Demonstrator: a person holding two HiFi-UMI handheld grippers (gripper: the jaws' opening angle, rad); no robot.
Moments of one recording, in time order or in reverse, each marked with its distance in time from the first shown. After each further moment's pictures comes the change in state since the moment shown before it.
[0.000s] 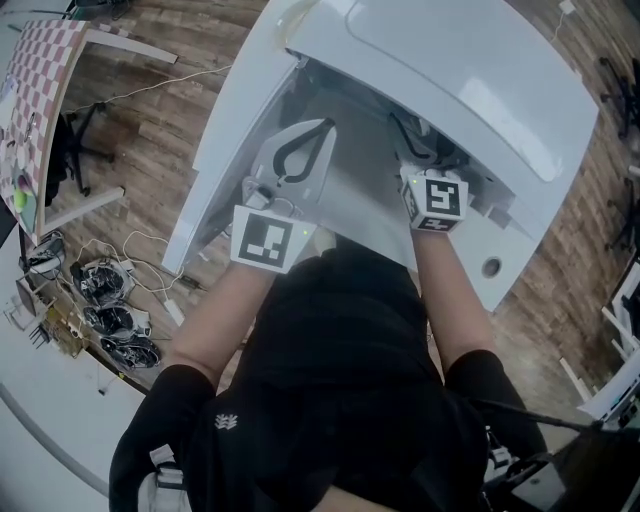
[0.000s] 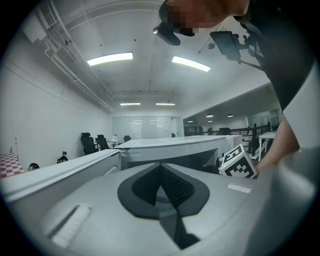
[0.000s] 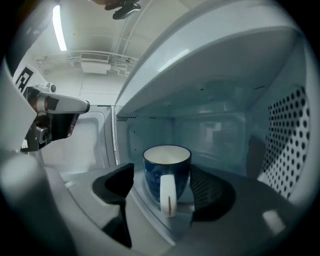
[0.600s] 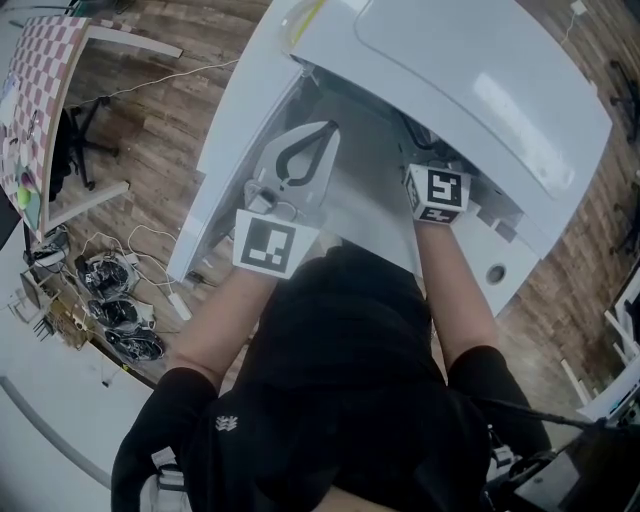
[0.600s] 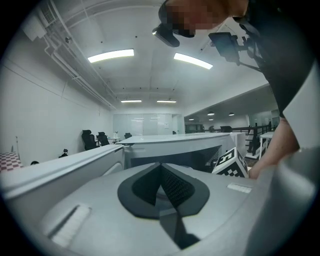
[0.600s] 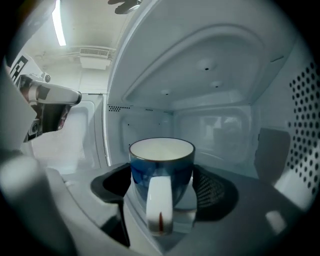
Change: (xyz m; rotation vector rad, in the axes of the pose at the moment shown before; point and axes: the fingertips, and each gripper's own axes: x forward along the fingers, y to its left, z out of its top) left arm 0.015 0.008 -0.011 -0.019 0.036 0.010; right arm 0.034 -0.014 -0.014 -0.019 0.027 -0.016
